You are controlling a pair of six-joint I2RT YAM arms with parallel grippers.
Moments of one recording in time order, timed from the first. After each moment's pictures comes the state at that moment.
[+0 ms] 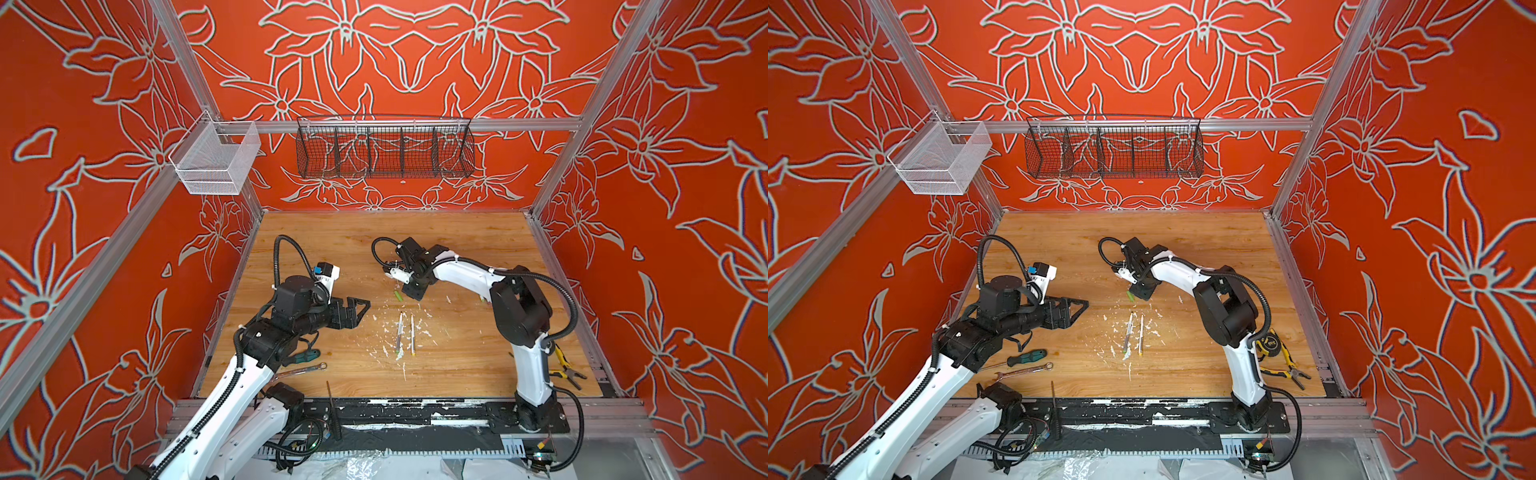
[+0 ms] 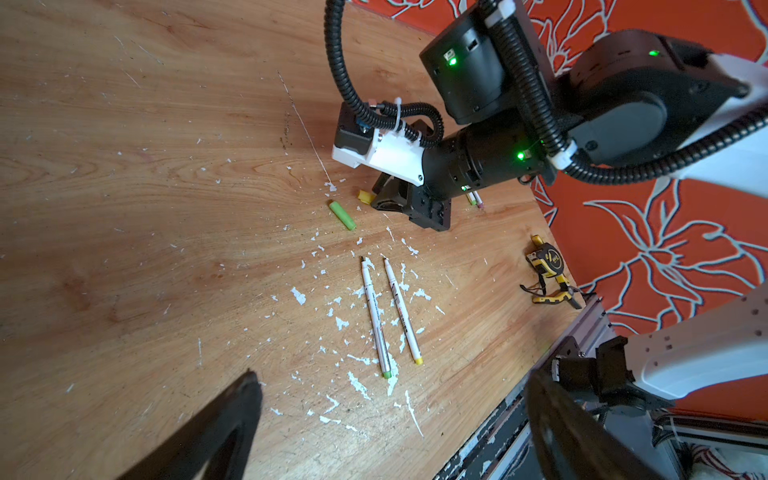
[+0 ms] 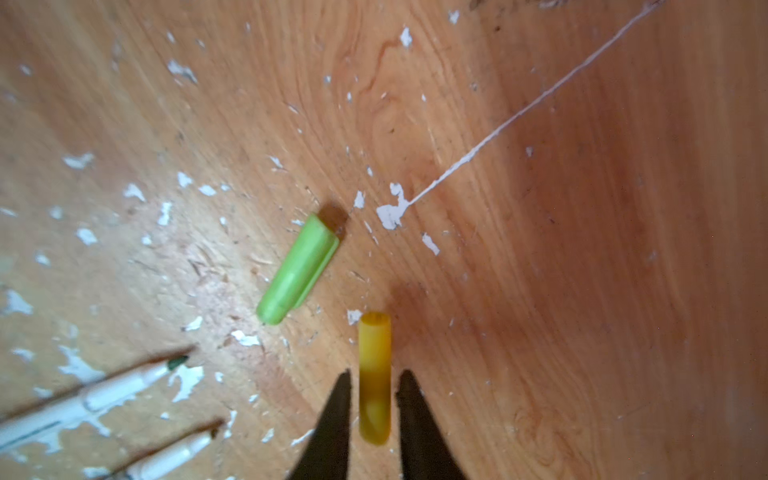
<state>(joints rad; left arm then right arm) -0.35 0.76 0.76 -0.59 0.38 -0.44 0.65 2.08 1.59 -0.82 0.04 -0.44</state>
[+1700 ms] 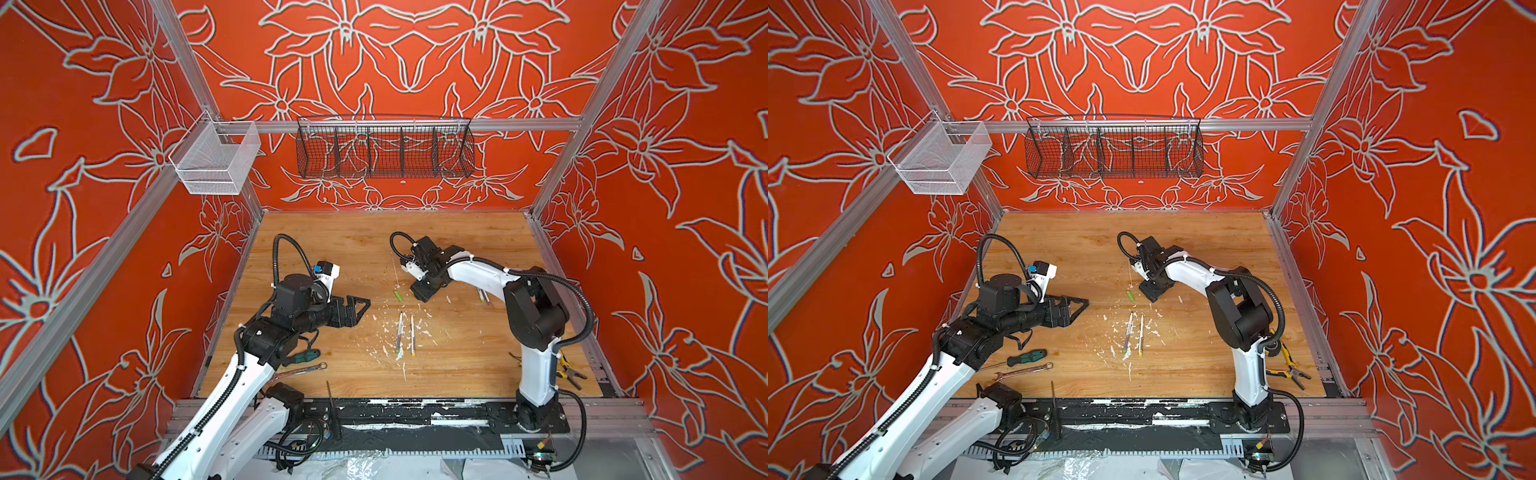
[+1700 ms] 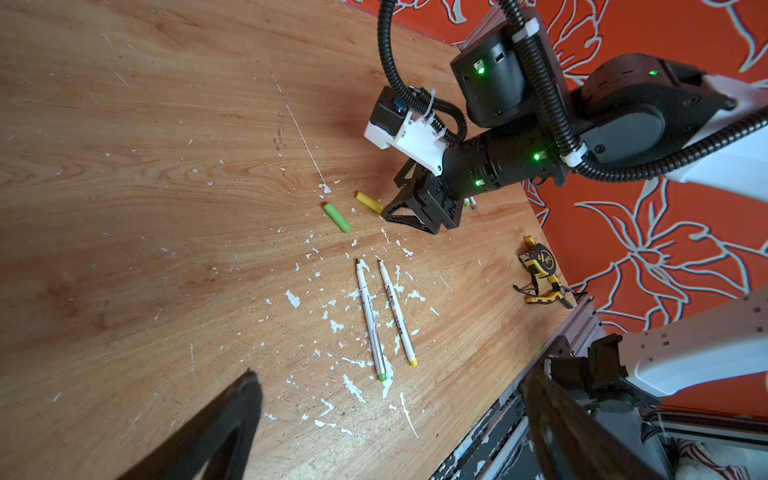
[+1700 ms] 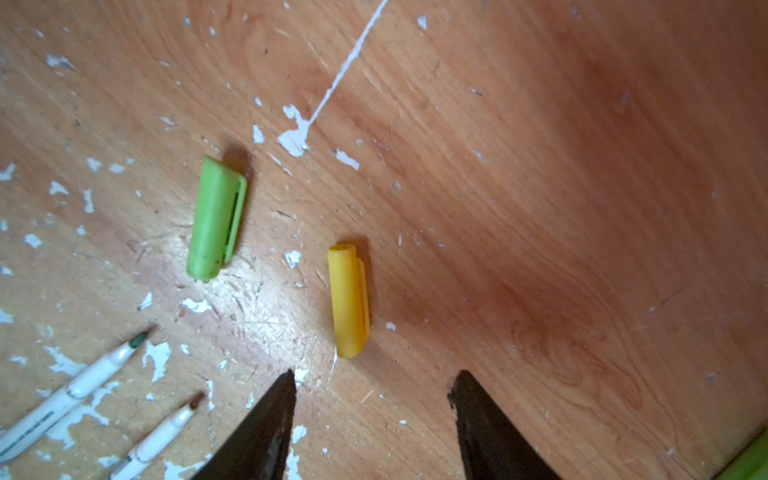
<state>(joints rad) -0.32 0.77 0.76 -0.57 0.42 -0.43 0.58 1.97 1.44 -0.76 -0.01 -0.19</state>
